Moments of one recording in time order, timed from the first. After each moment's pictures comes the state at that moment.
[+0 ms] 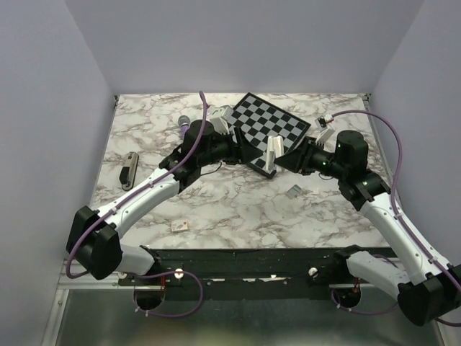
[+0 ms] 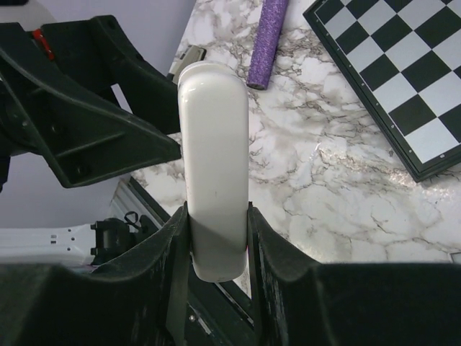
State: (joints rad) left arm -0.64 1.34 1.07 0.03 0.35 -0.72; right arm 0.36 0.99 0.90 -0.25 -0.51 0.60
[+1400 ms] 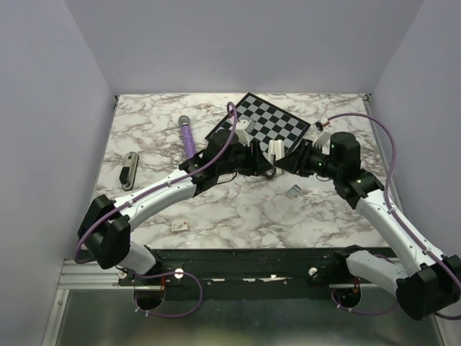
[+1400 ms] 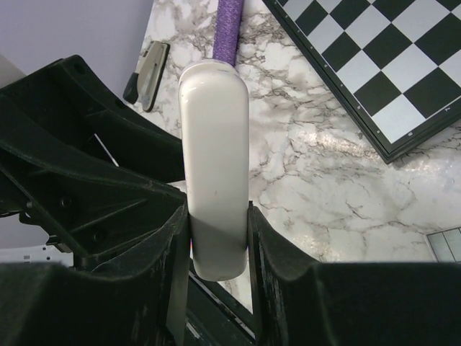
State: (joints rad) left arm -0.80 1.45 1.10 -0.01 0.20 -0.63; right arm 0.36 1.03 0.86 -0.23 -0.44 0.62
